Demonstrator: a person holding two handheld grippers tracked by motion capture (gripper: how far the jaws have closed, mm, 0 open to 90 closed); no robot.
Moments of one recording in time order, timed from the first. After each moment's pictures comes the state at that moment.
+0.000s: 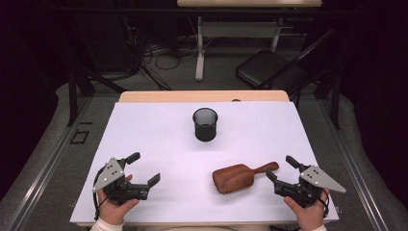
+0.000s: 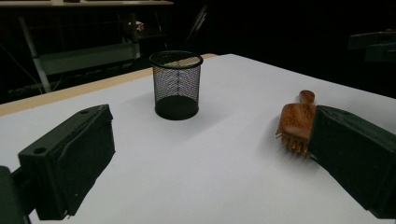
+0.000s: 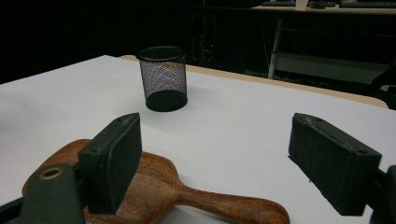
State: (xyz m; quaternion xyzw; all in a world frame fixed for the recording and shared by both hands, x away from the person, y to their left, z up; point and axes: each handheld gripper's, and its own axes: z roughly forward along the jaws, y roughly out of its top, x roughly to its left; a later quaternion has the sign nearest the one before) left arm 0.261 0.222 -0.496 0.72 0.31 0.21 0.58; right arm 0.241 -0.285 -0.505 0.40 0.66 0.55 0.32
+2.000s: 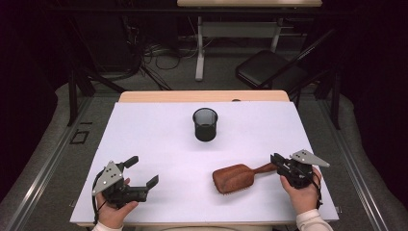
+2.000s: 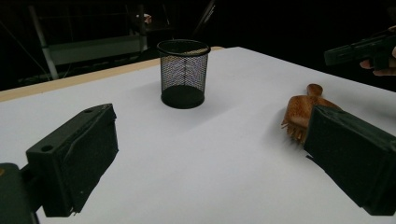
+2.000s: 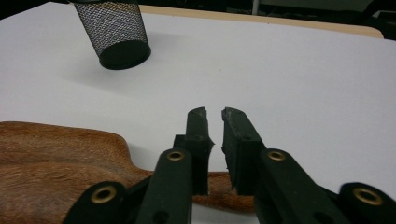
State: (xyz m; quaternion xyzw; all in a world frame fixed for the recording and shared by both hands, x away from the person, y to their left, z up) left arm 0.254 0.226 -0.503 0.72 0.33 0.22 0.57; right arm 0.291 -0.287 -0.517 0.49 0.70 0.45 0.27
